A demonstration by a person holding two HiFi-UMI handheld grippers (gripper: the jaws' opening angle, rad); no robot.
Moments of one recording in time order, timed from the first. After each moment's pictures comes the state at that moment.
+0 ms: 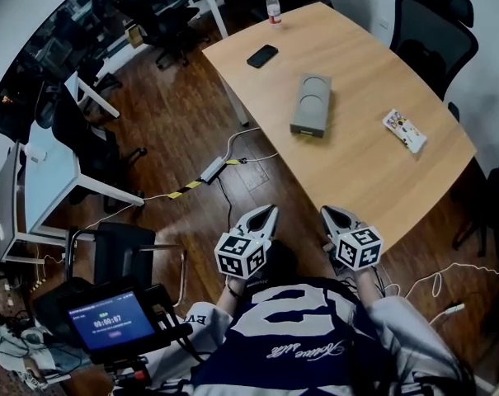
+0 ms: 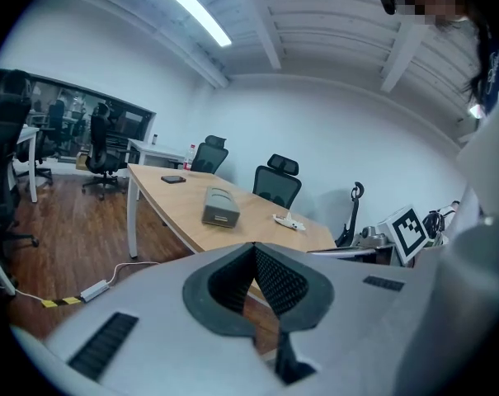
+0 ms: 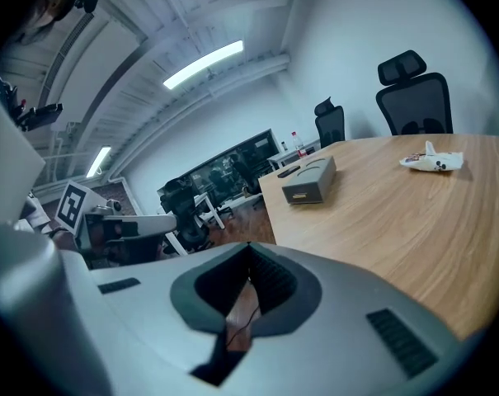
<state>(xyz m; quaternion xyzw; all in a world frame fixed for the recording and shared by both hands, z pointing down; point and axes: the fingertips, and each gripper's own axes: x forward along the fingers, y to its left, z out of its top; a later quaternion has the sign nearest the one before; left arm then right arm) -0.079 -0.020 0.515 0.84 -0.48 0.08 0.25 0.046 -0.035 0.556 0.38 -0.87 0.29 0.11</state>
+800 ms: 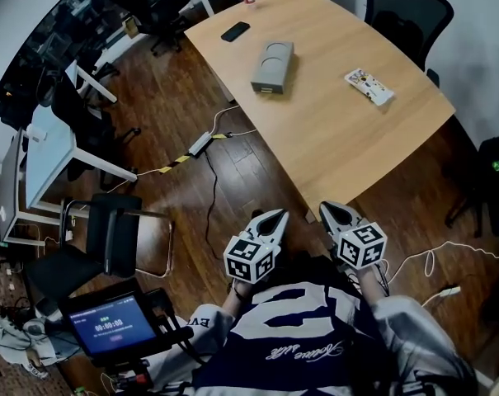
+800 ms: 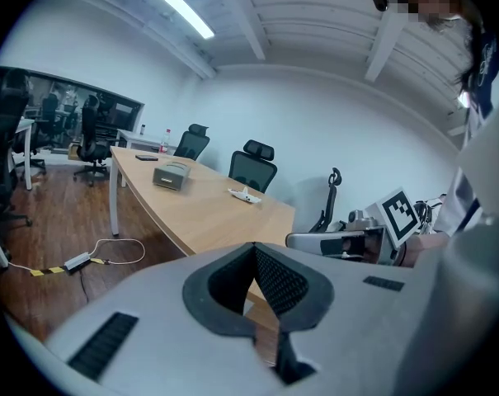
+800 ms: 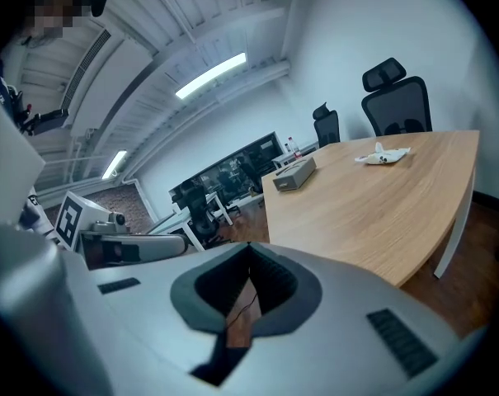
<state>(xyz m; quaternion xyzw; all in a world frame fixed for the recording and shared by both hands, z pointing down) 0.131 0.176 0.528 0.85 -0.46 0.09 0.26 0.219 0.147 0.547 0.36 -0.88 0.29 0.09</state>
